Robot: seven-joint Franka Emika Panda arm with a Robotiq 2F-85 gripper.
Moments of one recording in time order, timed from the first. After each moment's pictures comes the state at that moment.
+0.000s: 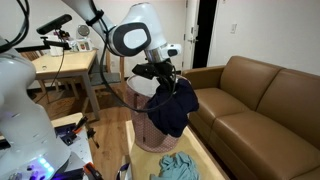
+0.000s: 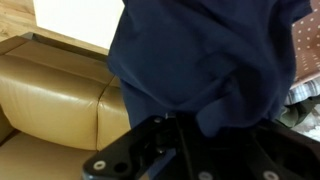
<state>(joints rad) -0.16 -0.15 -0.11 -2.59 -0.26 2.76 -0.04</state>
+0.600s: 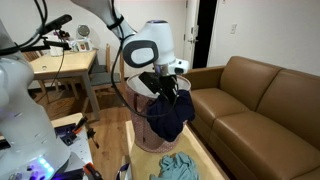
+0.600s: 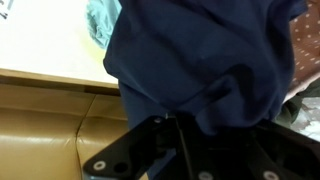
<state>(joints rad) -0.09 0.03 -0.15 -2.51 0.14 2.74 -0.24</state>
